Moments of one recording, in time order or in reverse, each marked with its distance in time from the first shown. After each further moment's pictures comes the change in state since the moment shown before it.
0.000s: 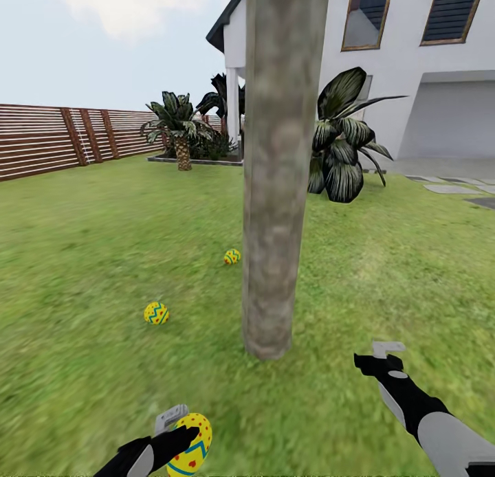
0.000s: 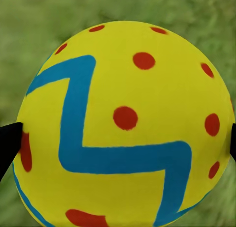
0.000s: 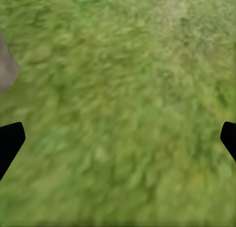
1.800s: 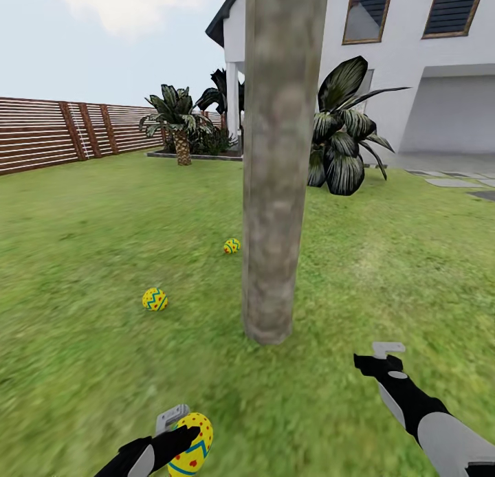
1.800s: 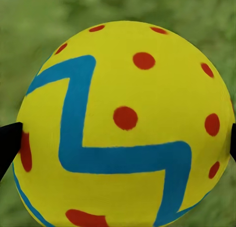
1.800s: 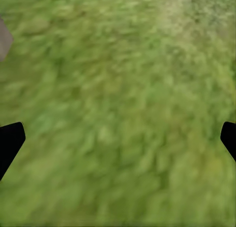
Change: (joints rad) left arm 0.000 -0.003 0.000 0.000 0.002 -0.002 -0.001; right arm 0.000 0.001 0.000 0.003 -0.003 -0.002 0.000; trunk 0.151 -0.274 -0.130
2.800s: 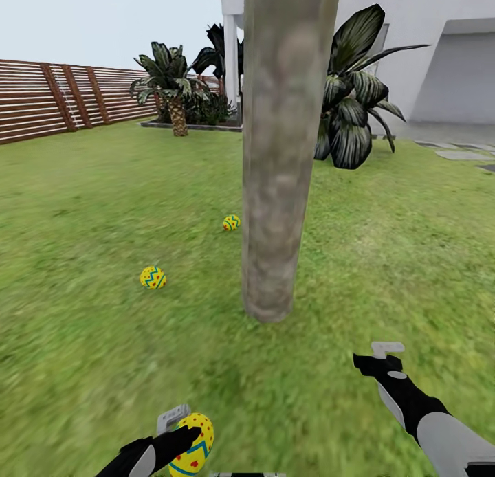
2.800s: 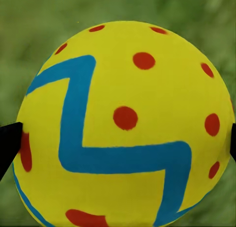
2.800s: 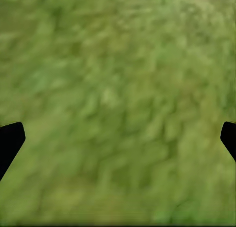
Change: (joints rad) left arm 0.000 -0.004 0.000 0.002 0.000 0.000 0.002; right arm 0.000 0.002 0.001 0.000 0.001 0.000 0.000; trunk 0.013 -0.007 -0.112
